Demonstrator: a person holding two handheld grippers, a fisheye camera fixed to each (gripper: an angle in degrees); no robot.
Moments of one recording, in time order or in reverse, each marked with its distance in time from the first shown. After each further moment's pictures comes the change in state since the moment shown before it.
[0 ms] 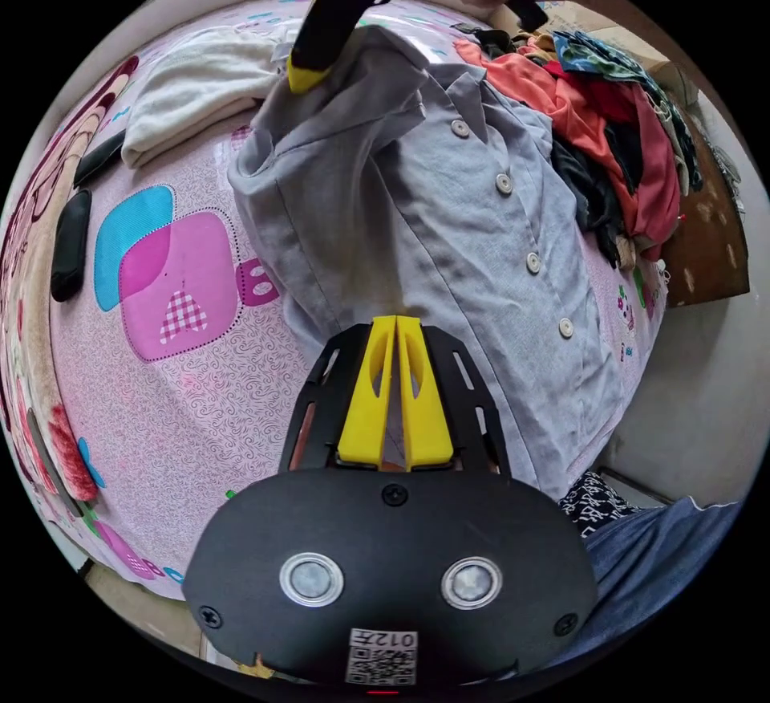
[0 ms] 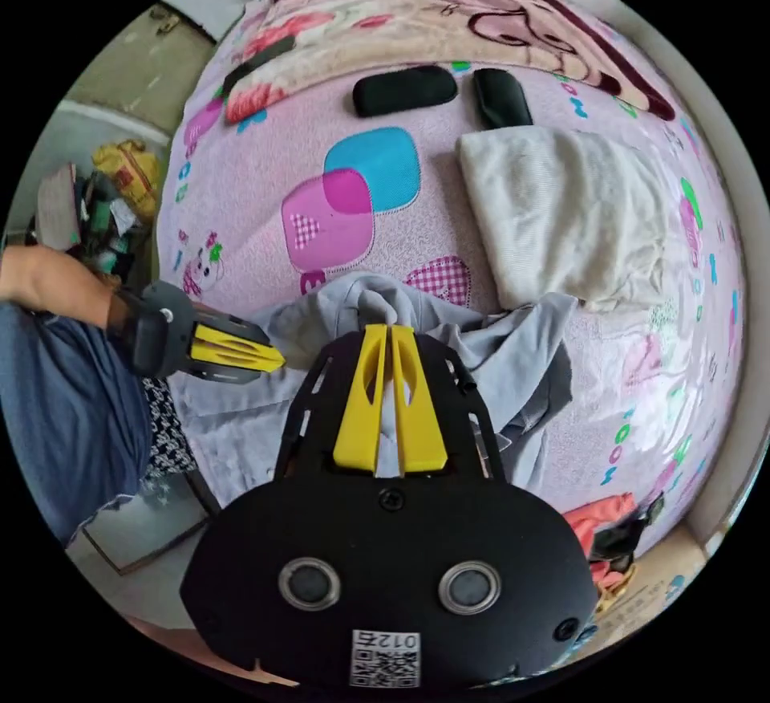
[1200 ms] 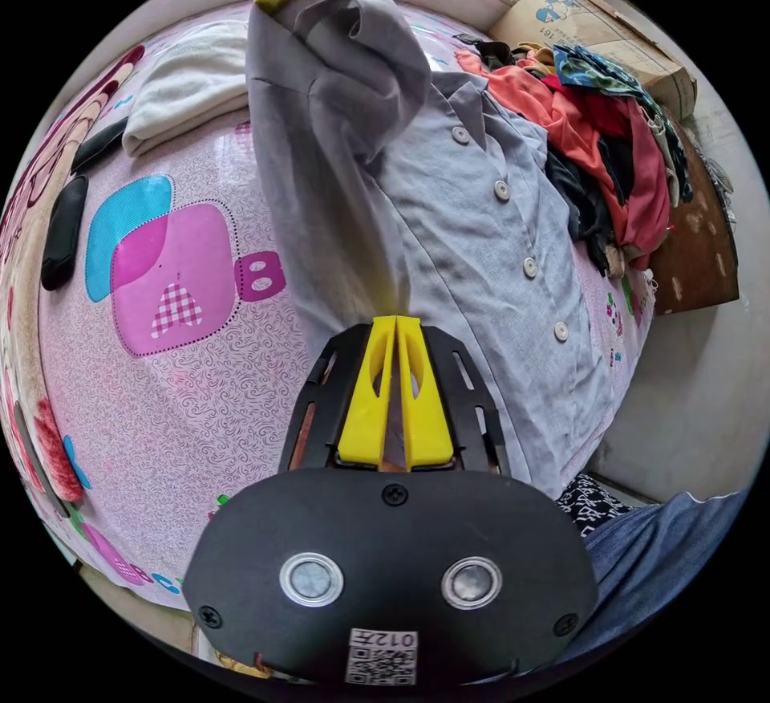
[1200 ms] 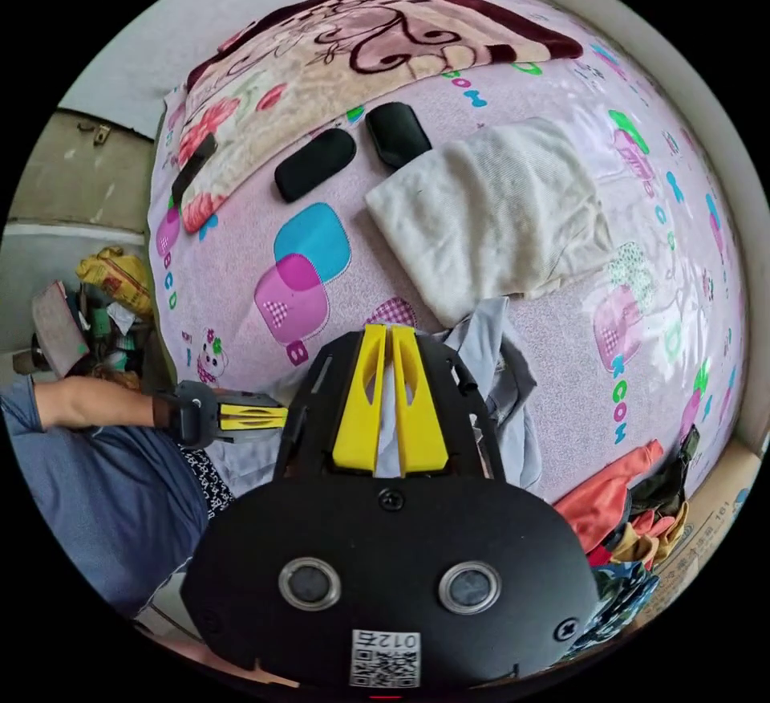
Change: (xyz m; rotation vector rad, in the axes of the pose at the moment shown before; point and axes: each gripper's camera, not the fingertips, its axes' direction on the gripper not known) left arm 0.003 0.009 0.016 0.034 0.041 -0.014; right arm -0.007 -0.056 -0.092 -0.020 0.058 0.196
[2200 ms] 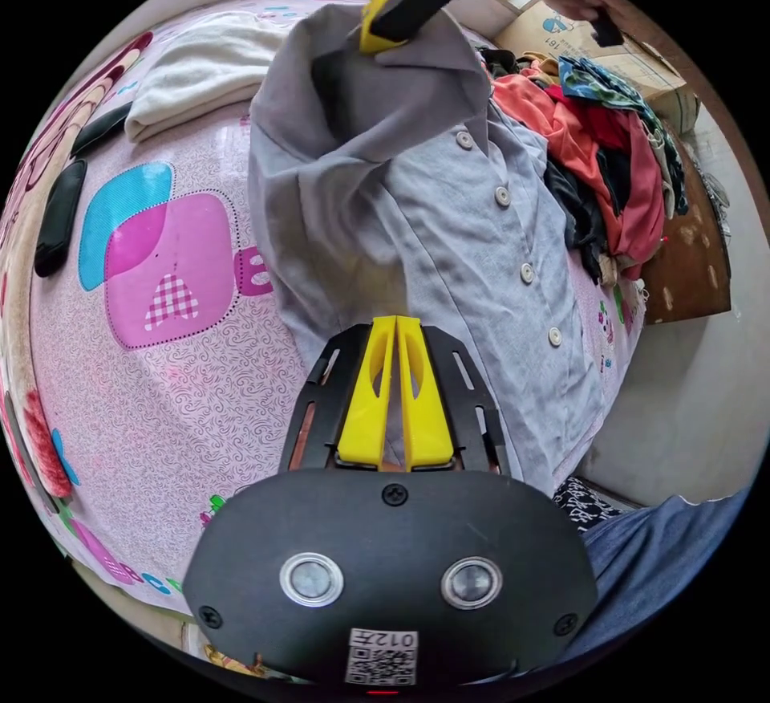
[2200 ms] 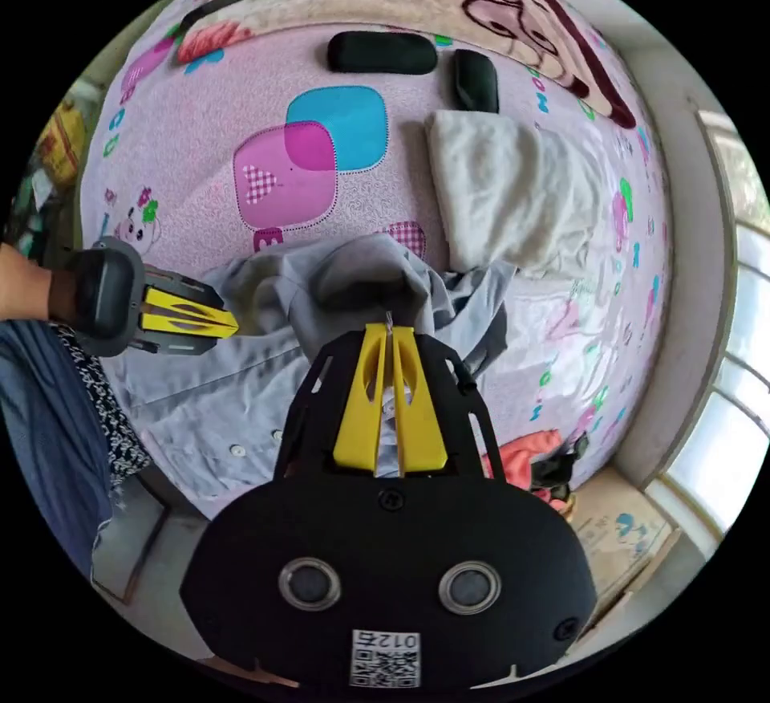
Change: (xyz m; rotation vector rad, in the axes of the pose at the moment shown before) left arm 0.035 -0.012 -0.005 0.003 0.032 -0.022; right arm -0.042 0.200 -0.044 -0.151 0.300 -0.196
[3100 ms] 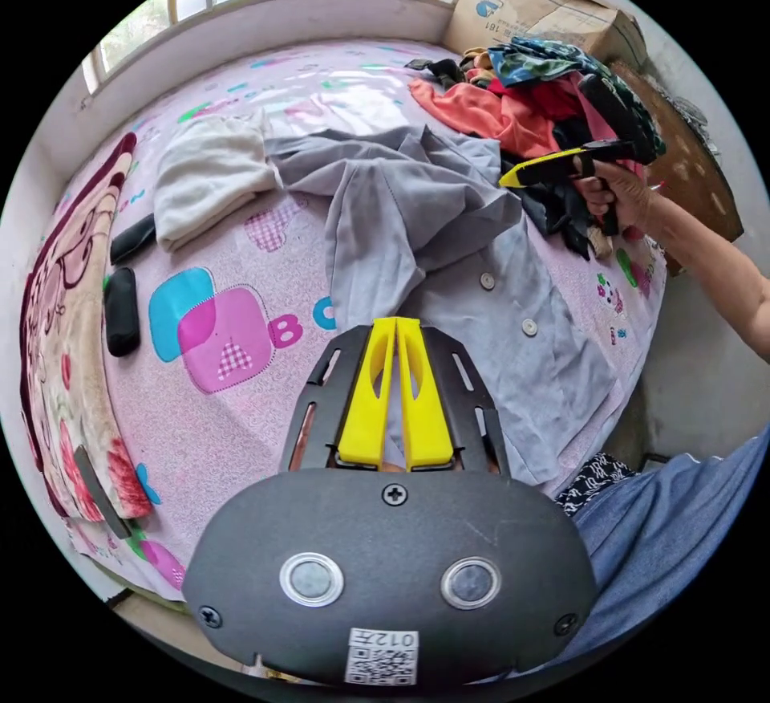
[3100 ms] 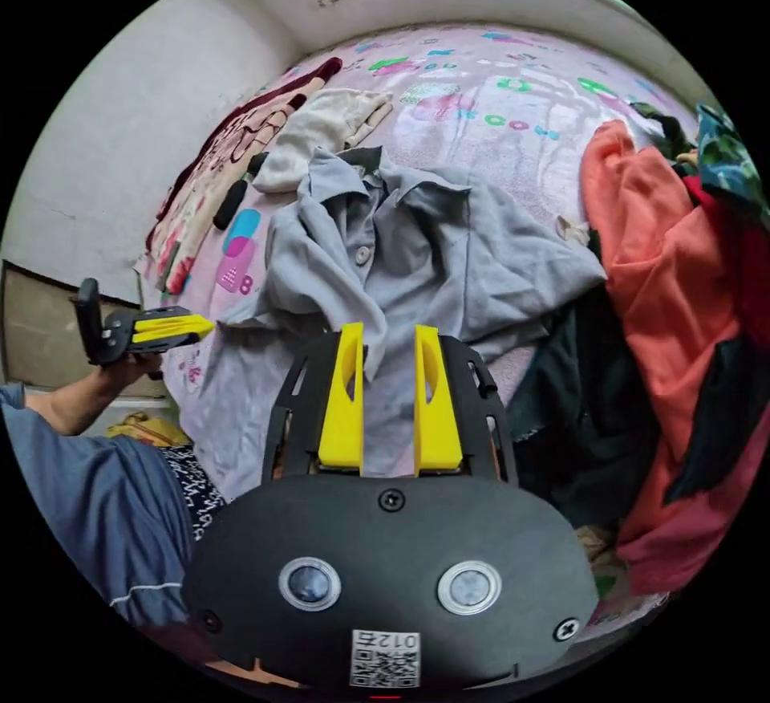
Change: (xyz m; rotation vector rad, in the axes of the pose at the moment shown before) left arm 0.122 -0.025 -0.079 0.123 -0.207 0.220; right arm 0.074 0.448 0.037 0.483 -0.284 0.790
